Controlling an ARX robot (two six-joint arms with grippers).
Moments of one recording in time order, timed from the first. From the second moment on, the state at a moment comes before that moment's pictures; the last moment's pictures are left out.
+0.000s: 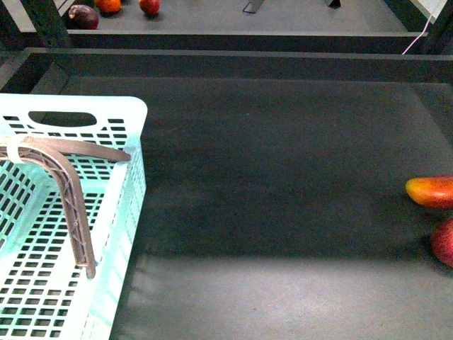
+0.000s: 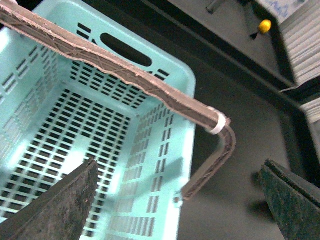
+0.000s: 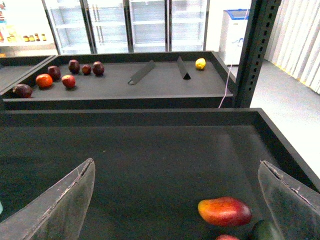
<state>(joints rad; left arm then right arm) 0.16 0.27 0.19 -0.35 0.32 -0.46 0.00 0.01 0.02 0.00 0.00 0.00</state>
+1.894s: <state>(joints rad) 0.03 1.29 0.49 0.20 0.21 -1.19 0.00 0.01 0.02 0.00 0.00 0.00</state>
